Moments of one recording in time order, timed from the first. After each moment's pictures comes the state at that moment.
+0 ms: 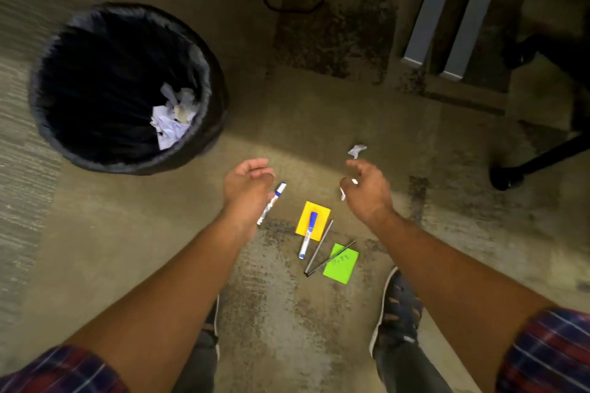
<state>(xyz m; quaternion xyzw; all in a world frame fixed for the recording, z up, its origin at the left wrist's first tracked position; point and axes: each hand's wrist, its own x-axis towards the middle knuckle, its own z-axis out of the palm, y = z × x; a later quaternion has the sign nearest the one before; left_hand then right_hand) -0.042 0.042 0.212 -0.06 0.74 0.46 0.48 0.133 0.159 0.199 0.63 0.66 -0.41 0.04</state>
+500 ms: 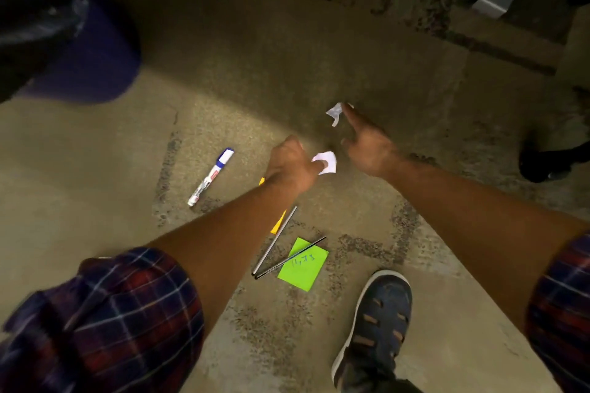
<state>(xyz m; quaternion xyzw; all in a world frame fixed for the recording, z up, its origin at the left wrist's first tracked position) 0.104 0.136 -0.010 0.19 0.84 0.21 0.46 0.215 0.269 0.015 0.46 0.79 -0.37 0.18</state>
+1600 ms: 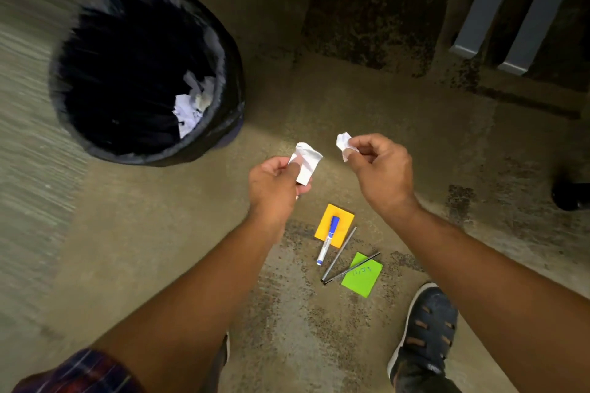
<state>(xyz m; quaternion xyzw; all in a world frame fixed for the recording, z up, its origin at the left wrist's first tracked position) -0.026 0.063 0.186 -0.09 0.74 0.51 0.43 0.098 0.182 0.177 0.54 0.66 -0.50 -0.15</state>
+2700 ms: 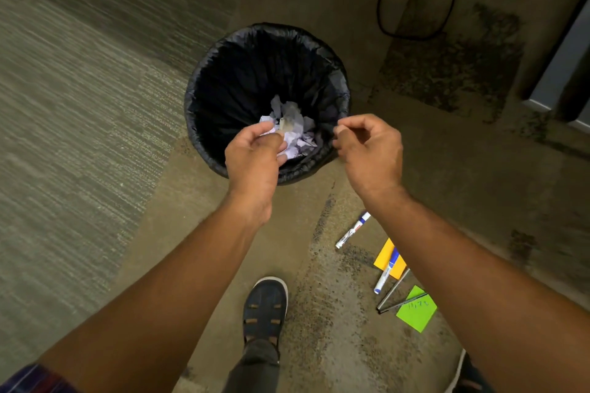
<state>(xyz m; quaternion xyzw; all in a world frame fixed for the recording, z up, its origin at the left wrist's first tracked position) -0.223 -0.006 0.263 -0.11 0.72 0.60 0.32 -0.116 0.111 0.243 0.52 0.62 -0.56 -0.19</state>
